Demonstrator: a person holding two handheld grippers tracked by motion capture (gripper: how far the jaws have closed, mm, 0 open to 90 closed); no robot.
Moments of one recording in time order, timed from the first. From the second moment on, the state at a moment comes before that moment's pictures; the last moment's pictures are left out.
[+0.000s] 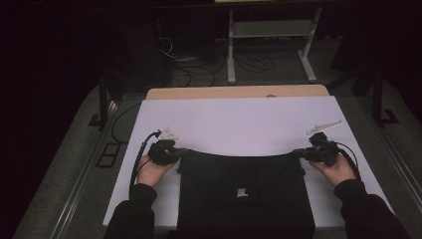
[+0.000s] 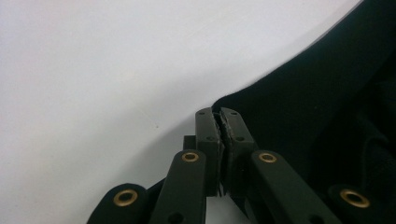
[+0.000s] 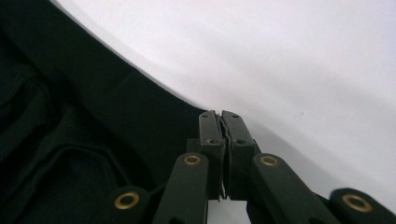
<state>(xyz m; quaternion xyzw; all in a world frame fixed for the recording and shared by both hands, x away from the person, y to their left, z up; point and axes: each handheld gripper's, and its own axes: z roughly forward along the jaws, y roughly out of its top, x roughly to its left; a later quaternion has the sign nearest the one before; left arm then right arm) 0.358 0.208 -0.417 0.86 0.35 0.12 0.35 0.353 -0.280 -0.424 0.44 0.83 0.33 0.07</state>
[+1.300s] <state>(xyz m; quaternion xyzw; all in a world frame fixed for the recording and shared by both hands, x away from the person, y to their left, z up) 0.378 0.211 -0.378 0.86 0.35 0.15 0.33 0.386 -0.273 -0.395 0.44 0.83 0.33 0.10</state>
